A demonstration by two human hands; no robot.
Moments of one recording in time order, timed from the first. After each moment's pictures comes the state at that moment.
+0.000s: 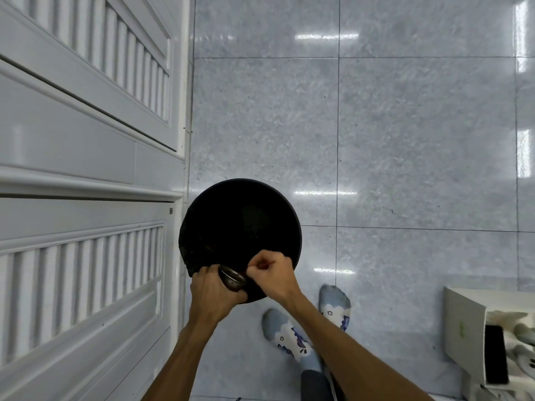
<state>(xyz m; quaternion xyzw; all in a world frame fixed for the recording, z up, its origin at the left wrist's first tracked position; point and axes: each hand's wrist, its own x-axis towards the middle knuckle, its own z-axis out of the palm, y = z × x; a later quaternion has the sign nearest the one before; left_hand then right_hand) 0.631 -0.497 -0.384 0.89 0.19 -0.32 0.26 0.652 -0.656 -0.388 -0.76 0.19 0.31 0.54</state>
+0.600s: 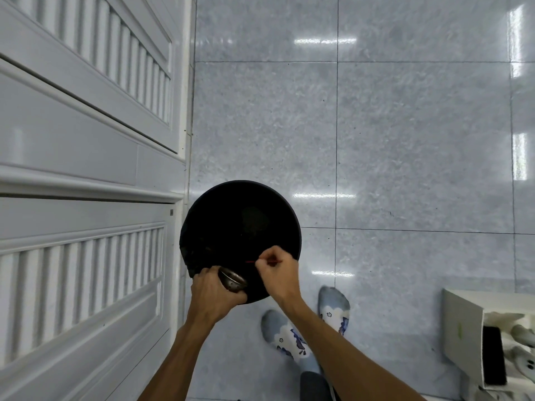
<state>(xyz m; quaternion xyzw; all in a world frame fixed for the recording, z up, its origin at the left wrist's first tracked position) 0.637 -0.497 -0.372 0.87 0.19 -0.36 0.28 0.650 -0.657 -0.383 -0.76 0.27 0.25 0.54</state>
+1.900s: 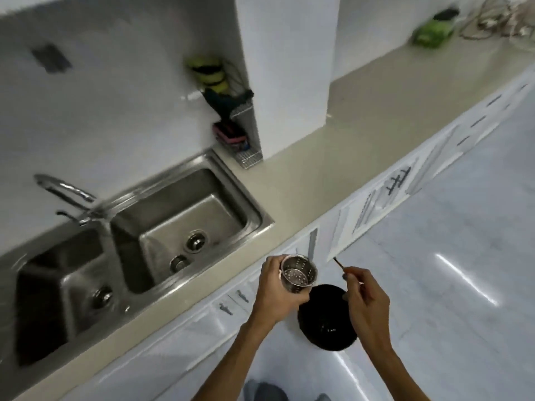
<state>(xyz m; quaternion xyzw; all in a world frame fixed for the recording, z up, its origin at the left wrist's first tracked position) 0.524 -0.493 0.247 0.78 0.33 0.21 0.48 0.637 -0.650 0.247 -0.79 -0.16 0.14 0.57</state>
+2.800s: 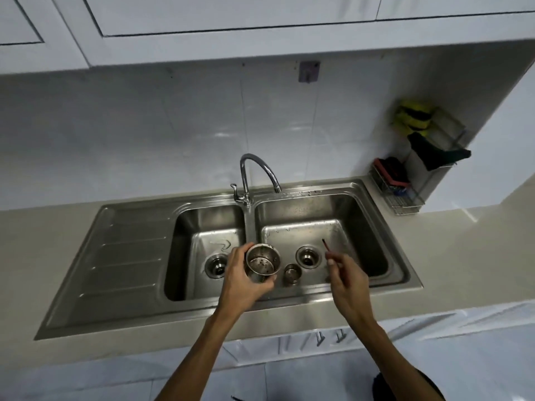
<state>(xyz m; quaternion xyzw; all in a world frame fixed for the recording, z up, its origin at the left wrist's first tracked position) 0.170 -0.257 0.306 0.69 0.52 0.38 0.33 0.400 -0.331 0.306 -0.67 -0.50 0.23 0.51</state>
